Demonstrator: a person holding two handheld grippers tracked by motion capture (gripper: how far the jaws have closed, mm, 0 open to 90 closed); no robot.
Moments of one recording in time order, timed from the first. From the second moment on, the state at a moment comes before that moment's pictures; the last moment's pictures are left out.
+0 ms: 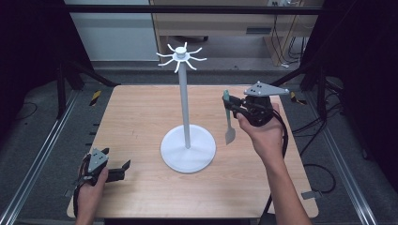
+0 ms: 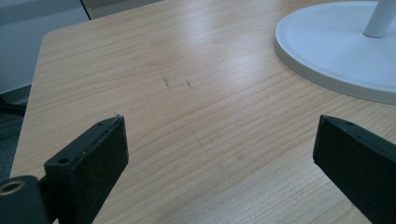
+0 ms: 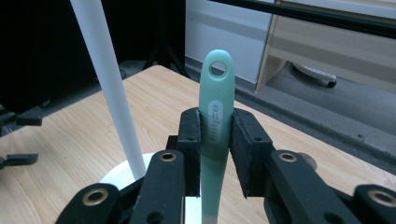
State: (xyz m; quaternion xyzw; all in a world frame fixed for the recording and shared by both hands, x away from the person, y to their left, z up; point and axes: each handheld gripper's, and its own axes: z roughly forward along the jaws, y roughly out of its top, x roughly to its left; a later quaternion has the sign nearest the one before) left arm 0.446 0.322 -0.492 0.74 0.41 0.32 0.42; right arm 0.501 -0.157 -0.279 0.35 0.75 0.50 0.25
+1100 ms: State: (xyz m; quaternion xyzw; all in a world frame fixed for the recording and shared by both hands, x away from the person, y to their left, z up) left arm 0.446 0.324 -0.490 0.74 0.41 0.32 0.43; right arm 0.494 -0.124 -0.232 0.32 0.74 0.53 0.27
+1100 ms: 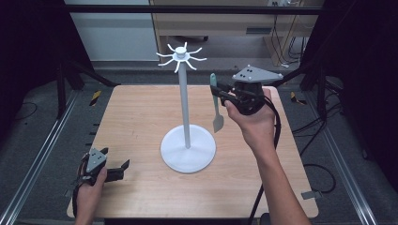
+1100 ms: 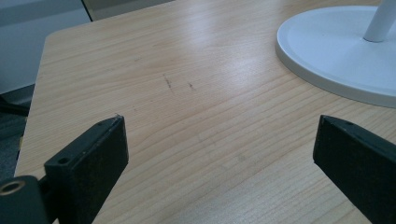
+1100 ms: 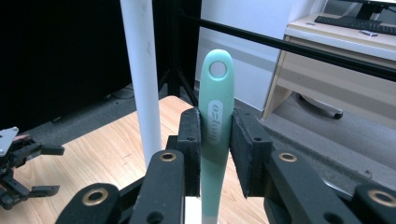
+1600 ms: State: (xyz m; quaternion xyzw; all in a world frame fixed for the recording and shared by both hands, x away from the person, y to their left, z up) left arm 0.445 0.322 -0.490 0.74 0.41 0.32 0.42; right arm 0.492 -0.122 -0.215 0.30 0.73 0.56 0.26
